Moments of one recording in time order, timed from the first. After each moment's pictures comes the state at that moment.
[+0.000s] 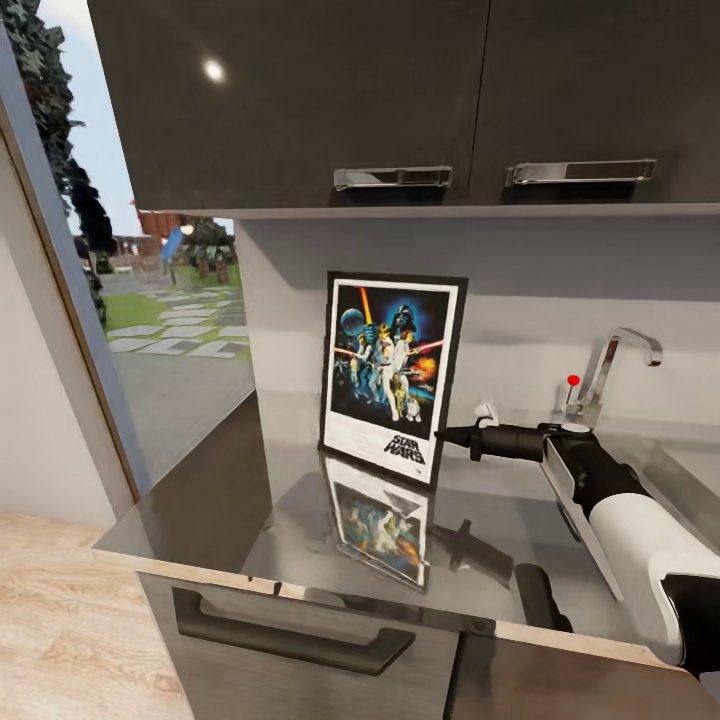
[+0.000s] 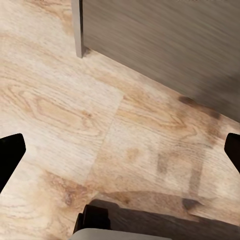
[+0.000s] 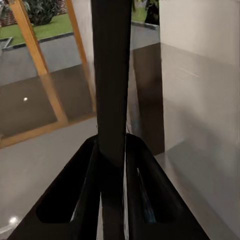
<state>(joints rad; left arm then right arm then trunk) 0.00 0.06 0.40 -0.54 0.01 -0.03 -0.27 -1.03 -0.21 -0.02 -0.53 0.01 0.18 1.27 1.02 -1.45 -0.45</state>
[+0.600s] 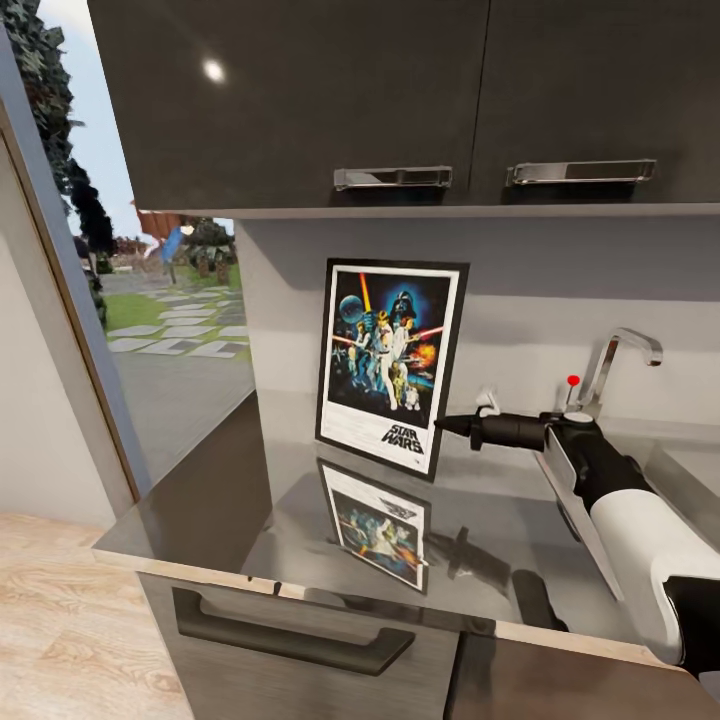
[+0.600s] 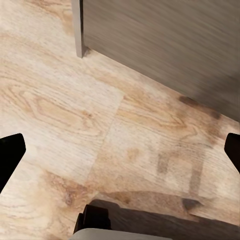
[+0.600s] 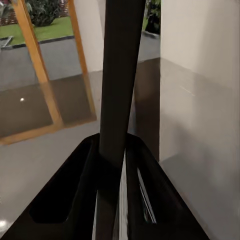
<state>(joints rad) 0.00 0.06 0.40 -0.54 0.01 -0.03 -0.27 -1.03 -0.21 -0.02 -0.62 0.01 0.20 1.27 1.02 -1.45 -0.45</state>
